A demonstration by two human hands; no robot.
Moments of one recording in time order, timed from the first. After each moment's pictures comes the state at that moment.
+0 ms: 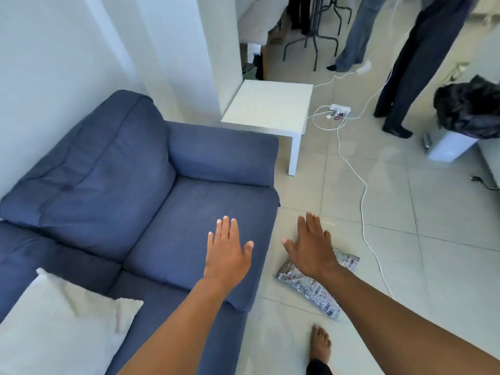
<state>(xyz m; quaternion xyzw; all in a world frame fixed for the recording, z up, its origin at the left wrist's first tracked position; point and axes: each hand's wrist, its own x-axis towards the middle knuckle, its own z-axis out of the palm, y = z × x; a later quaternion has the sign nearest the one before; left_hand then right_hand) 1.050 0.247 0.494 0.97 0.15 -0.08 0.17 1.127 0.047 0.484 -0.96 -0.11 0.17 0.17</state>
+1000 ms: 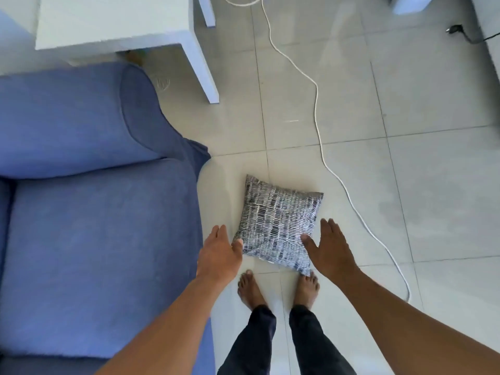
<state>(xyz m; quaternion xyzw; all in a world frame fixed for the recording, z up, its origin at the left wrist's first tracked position) 1.290 0.085 0.222 0.90 0.14 -0.37 0.19 1.273 -0.163 0.195 -0.87 0.20 0.36 0.26</state>
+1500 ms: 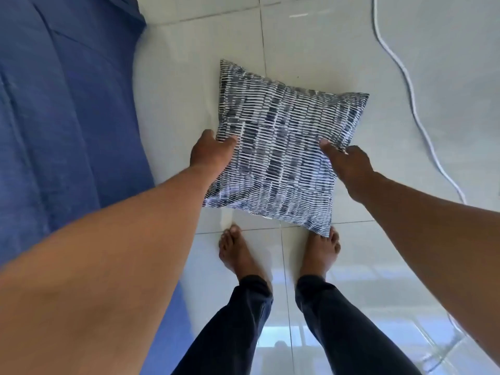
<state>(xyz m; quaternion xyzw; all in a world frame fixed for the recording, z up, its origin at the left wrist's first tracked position) 1.363 0.057 -0.142 0.82 0.31 -0.39 0.27 1.305 -0.199 -0.142 -0.71 0.45 0.32 0.44</state>
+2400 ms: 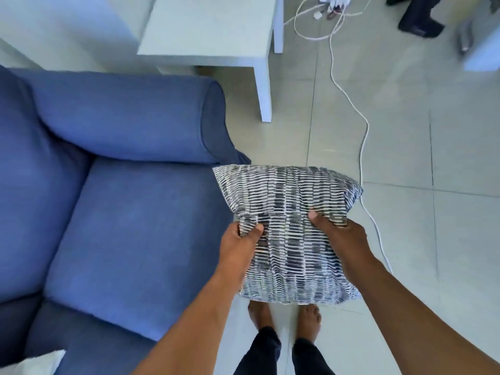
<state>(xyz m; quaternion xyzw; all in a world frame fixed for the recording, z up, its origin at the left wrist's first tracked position) 1.314 0.106 0.289 0.61 0.44 -0.15 0.64 1.360 -0.104 0.291 -0.65 0.32 0.24 0.65</state>
